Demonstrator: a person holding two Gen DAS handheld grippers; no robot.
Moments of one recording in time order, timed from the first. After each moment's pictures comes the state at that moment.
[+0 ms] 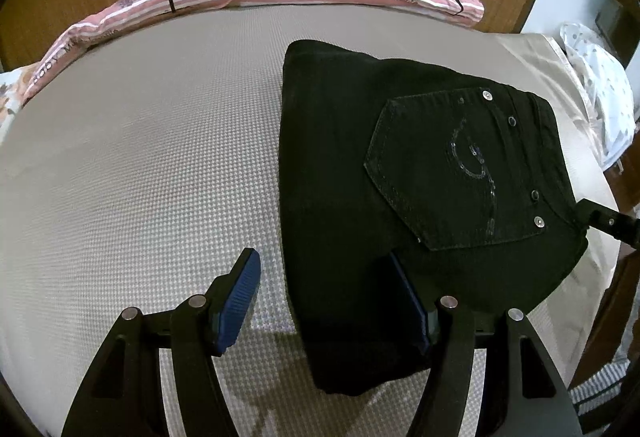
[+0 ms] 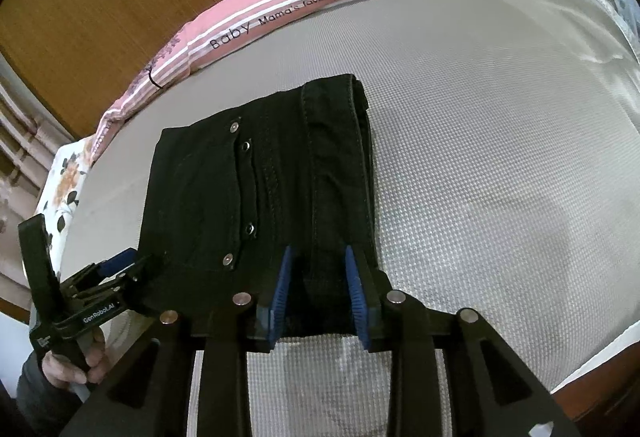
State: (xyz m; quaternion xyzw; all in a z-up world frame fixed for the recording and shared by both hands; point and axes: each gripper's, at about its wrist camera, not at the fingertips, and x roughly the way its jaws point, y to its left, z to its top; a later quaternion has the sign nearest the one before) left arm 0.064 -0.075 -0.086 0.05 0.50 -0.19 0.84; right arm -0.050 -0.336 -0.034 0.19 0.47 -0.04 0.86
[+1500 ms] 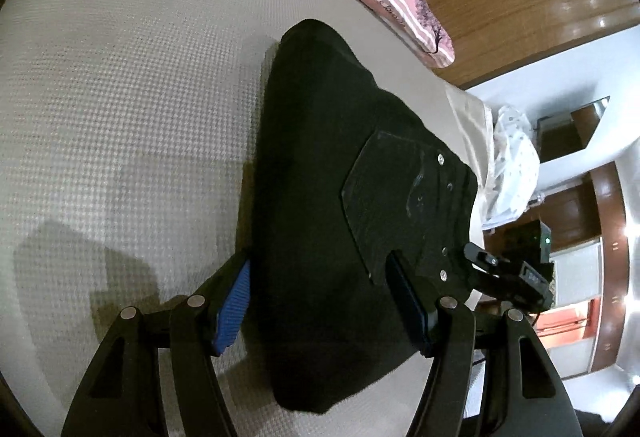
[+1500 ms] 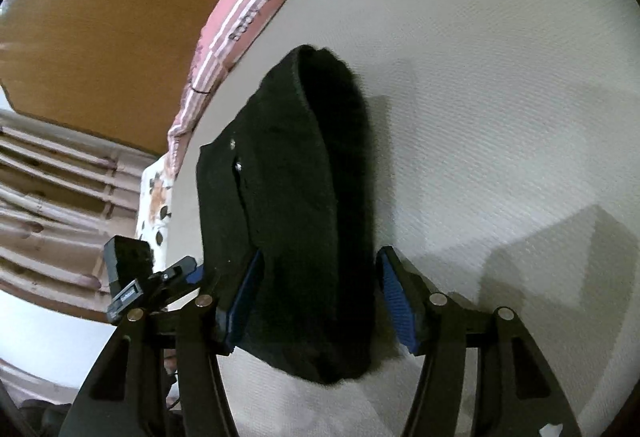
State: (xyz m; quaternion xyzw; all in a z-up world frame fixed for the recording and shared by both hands) left arm 0.123 -0.037 -0.108 -0.22 0.58 -0.32 0.71; right arm -0.011 -0.392 -0.090 0.38 0.49 0.13 0.77
